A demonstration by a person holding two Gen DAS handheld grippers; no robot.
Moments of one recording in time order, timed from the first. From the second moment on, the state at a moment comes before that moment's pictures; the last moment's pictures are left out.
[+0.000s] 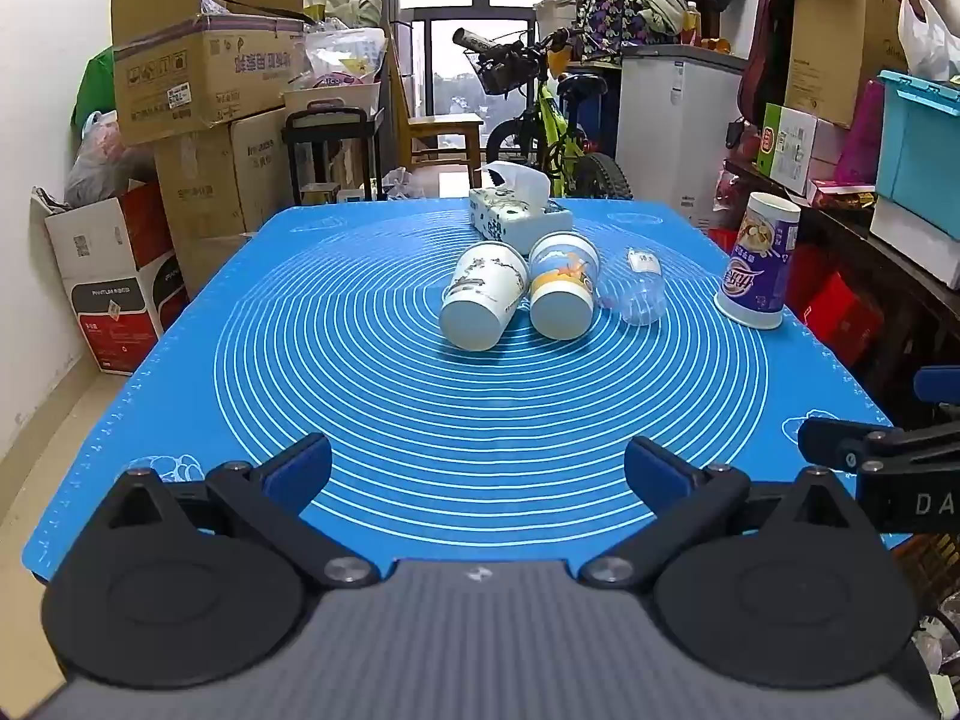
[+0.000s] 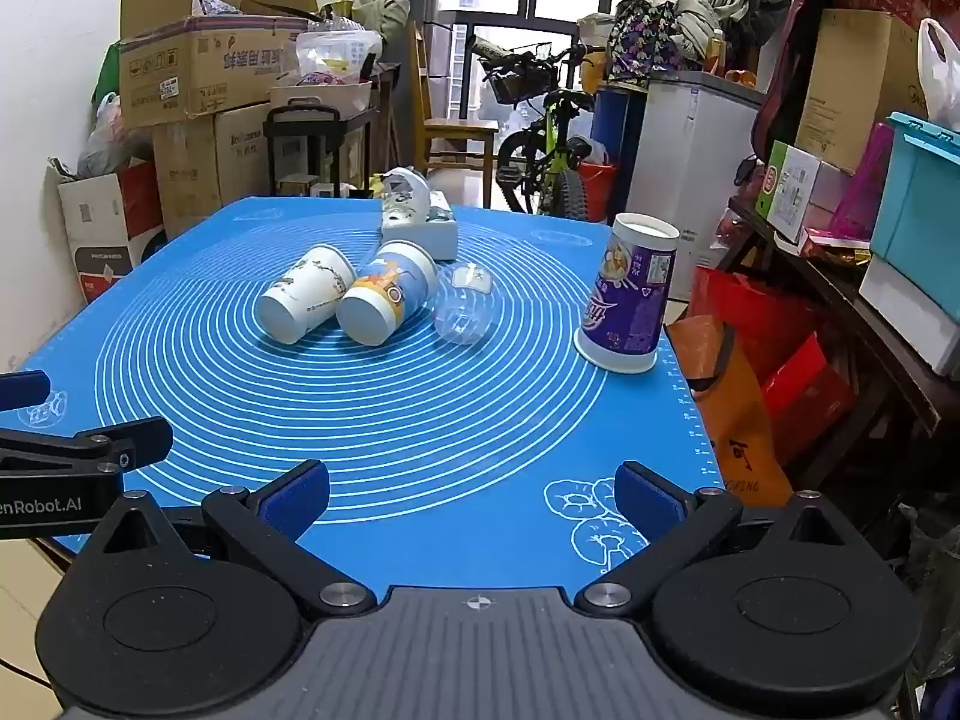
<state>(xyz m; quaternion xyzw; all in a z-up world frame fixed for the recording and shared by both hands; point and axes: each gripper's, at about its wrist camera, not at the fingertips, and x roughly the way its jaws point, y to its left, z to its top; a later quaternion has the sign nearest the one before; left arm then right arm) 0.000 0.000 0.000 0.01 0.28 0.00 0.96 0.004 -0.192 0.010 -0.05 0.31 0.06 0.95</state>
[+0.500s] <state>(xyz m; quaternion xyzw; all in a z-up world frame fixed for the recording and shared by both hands) 0.000 0.000 0.000 0.01 0.29 0.00 0.96 0.003 -0.195 0.009 -0.04 0.32 0.06 0.95</state>
